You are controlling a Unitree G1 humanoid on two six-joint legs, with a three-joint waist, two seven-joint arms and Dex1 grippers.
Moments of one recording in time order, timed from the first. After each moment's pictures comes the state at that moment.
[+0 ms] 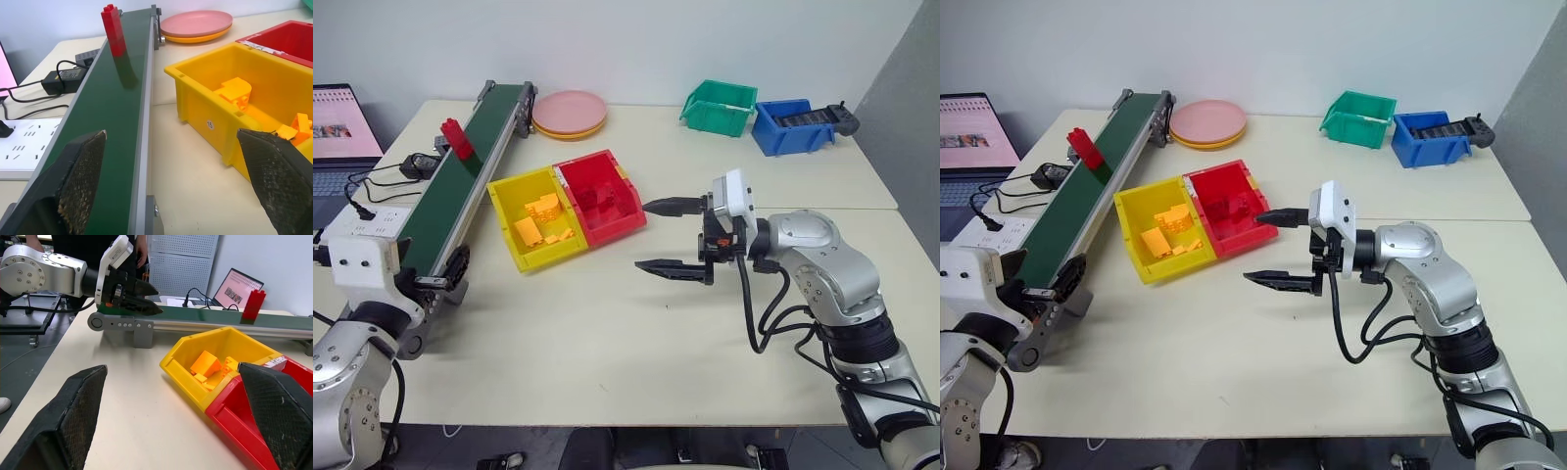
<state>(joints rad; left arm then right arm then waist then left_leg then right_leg) 0.09 0.57 0.63 -0.46 -0.48 0.58 -0.34 -0.64 -0.48 0.18 -0.24 0.48 0.46 1.04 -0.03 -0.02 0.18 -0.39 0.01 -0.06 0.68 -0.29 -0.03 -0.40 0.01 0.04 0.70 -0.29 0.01</state>
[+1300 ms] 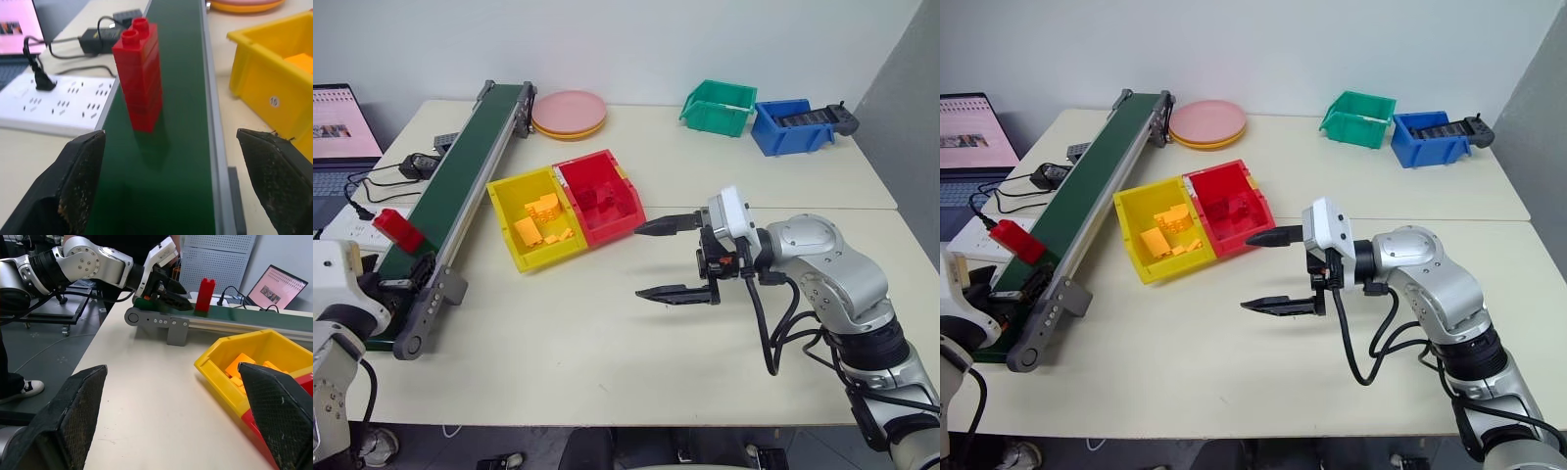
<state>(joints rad) 0.06 0.66 0.70 -0.27 -0.50 0.69 -0.36 -0.63 -0.52 0.22 -0.33 0.53 0.50 1.11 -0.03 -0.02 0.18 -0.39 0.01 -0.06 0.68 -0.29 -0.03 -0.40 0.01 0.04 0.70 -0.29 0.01</state>
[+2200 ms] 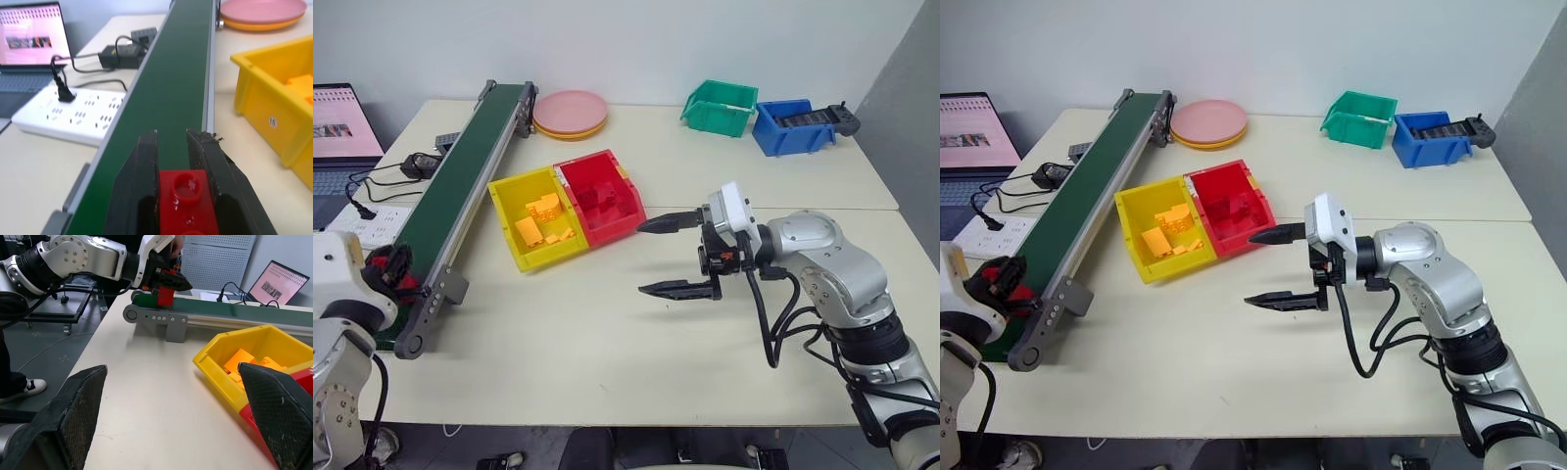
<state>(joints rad) 0.03 0.59 0.70 -0.50 -0.50 0.78 -0.18 -0.65 -0.53 0.22 -0.28 0.53 0.49 1.13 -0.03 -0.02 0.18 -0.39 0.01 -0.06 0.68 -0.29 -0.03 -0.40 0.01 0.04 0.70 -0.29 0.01</state>
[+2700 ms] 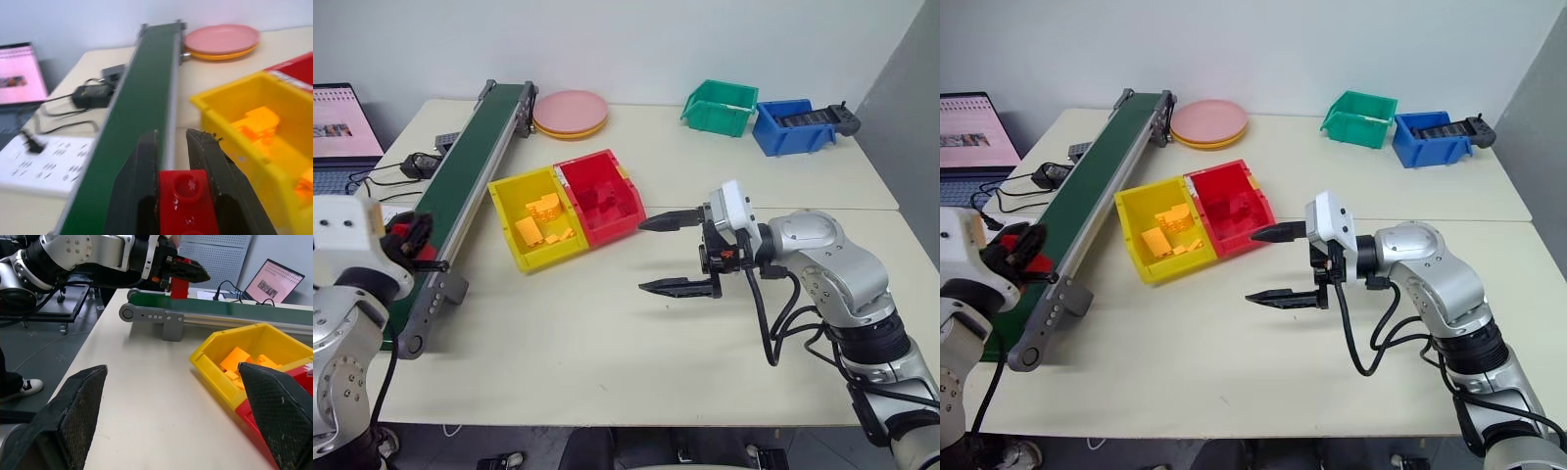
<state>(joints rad) -0.11 0.68 0.58 -0.53 -0.55 0.83 -0.26 -0.65 -0.55 0.21 -0.29 0.53 0.50 1.11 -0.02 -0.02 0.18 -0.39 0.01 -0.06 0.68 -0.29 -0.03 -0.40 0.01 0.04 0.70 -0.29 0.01</state>
